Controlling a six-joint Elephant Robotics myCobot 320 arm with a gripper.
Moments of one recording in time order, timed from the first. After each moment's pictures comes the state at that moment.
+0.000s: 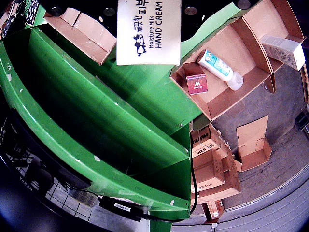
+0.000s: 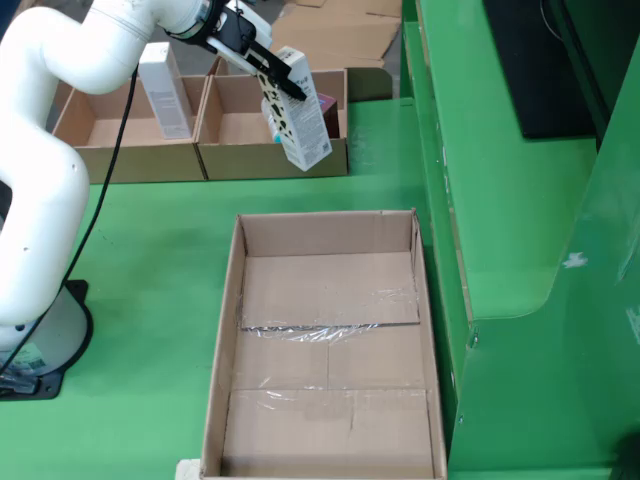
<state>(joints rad) 0.86 -0.77 -0.03 -0.13 1.31 0.01</state>
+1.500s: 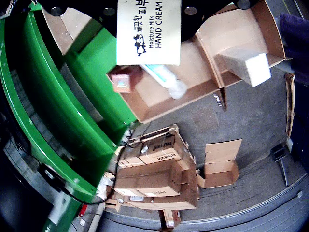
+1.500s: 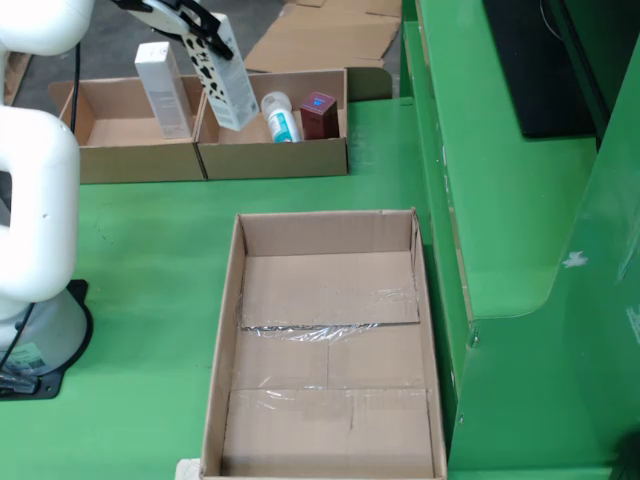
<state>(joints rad) 1.26 -0.69 -0.03 -0.31 1.24 0.14</state>
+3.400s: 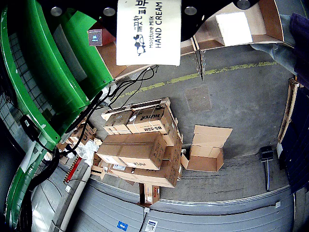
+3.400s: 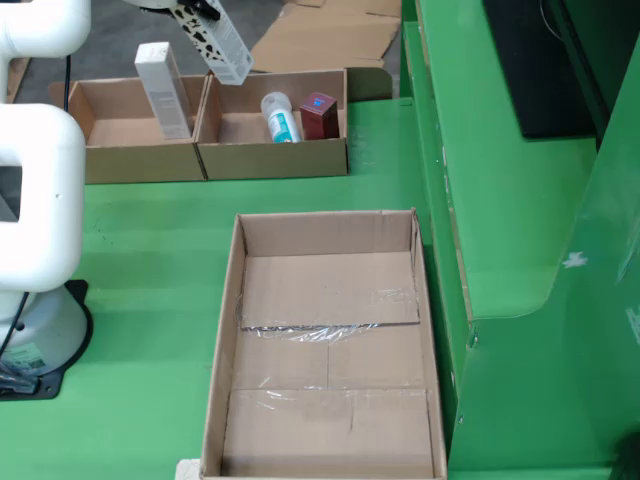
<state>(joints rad) 1.45 -0.90 -0.03 0.07 1.12 0.06</state>
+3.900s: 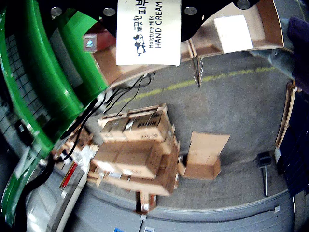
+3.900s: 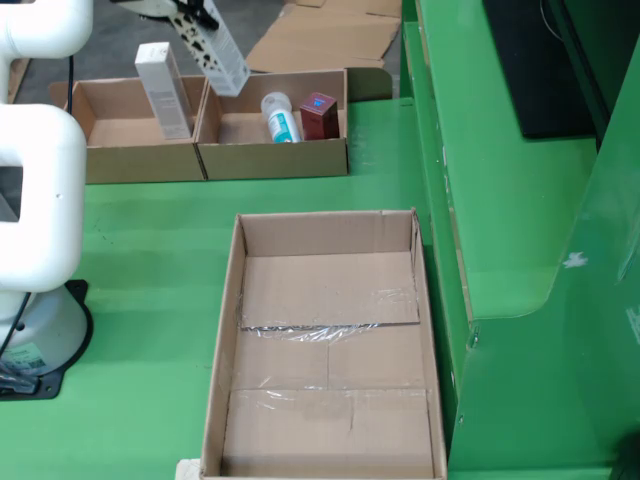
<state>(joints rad) 1.45 -0.91 -0.03 0.04 1.15 0.06</state>
